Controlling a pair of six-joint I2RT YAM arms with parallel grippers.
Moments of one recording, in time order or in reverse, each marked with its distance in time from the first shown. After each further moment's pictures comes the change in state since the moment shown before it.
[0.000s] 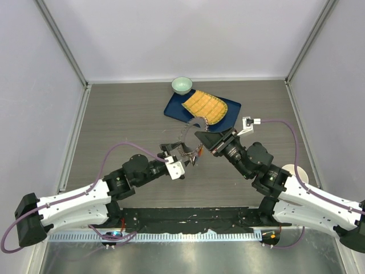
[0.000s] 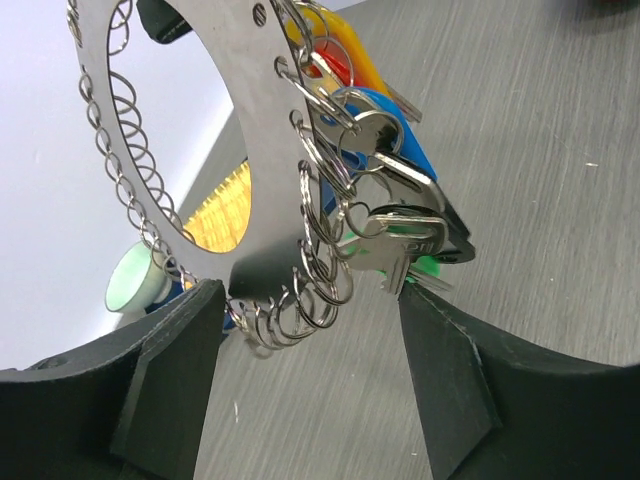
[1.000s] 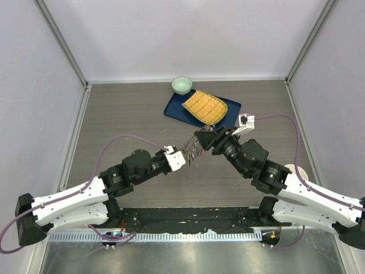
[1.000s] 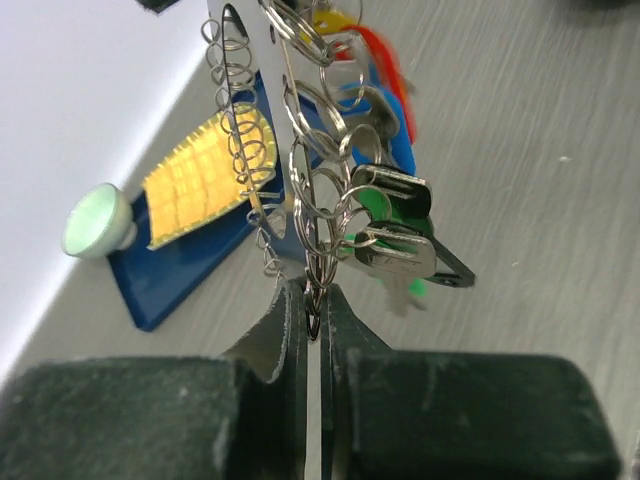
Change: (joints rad) left arm -0.010 -0.002 0.112 -0.215 -0.071 -0.107; right arm 0.016 0.050 0.071 -0.134 0.092 -0.231
